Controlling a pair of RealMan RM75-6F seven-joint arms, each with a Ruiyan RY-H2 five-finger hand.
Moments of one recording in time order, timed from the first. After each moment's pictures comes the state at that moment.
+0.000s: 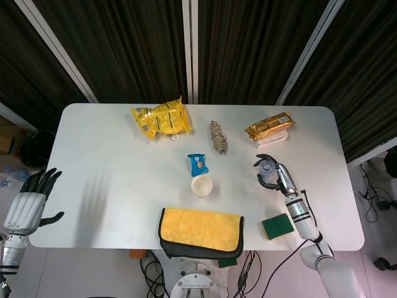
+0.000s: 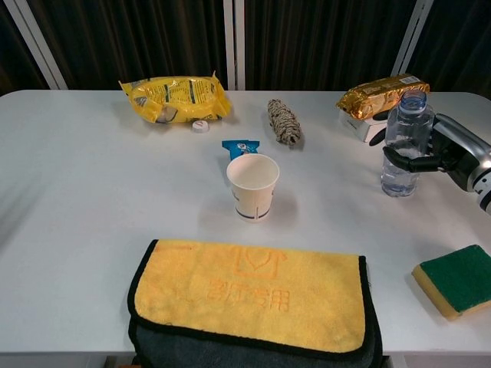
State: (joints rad) left arm -0.12 -1.14 0.00 -1.55 1.53 1.43 0.05; right arm 0.52 -2.07 0.03 -0.24 -1.55 1.22 1.41
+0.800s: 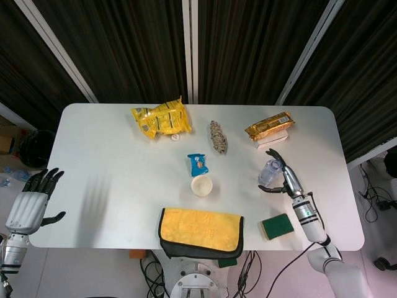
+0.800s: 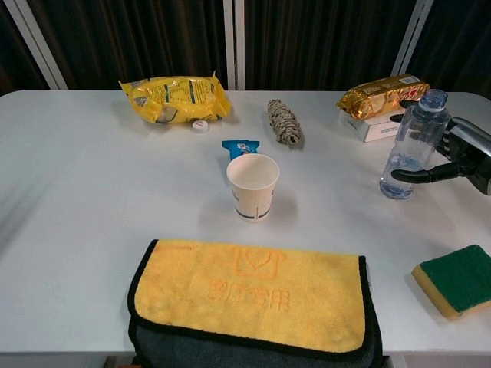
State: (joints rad) left arm -0.13 -1.14 0.00 -1.57 1.53 1.42 0.07; right arm 0.49 -2.01 0.01 -0.28 -1.56 1.23 1.39
